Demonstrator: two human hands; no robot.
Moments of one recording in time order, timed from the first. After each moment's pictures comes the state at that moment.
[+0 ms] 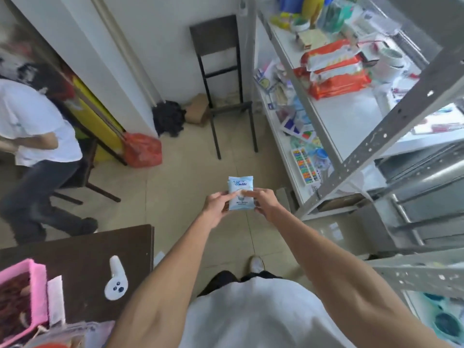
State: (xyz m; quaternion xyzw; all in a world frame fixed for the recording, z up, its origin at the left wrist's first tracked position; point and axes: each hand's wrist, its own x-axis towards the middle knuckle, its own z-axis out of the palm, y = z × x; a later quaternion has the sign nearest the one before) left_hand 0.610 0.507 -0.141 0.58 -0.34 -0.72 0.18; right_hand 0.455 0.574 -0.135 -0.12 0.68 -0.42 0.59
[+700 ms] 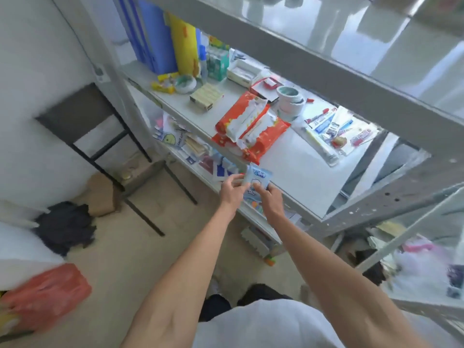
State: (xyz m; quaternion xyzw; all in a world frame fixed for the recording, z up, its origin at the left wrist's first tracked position) left_hand 0.289 0.255 -0.095 0.35 -0.66 -0.67 0.04; right_hand 0.242 0.370 -0.123 0.07 0.78 -0.58 0.24
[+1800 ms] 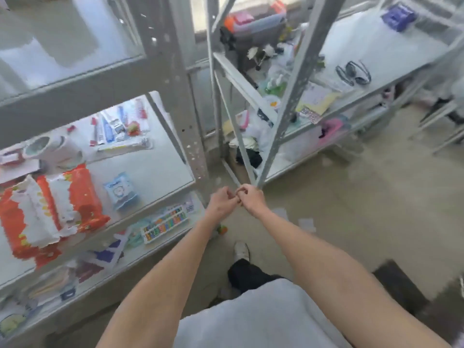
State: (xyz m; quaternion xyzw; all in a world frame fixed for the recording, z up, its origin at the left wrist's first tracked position) left_hand 0.293 0.466 -0.120 -0.24 -0.86 -0.28 -0.35; right_hand 0.373 0.564 -0.142 0.46 0.75 -0.47 0.05
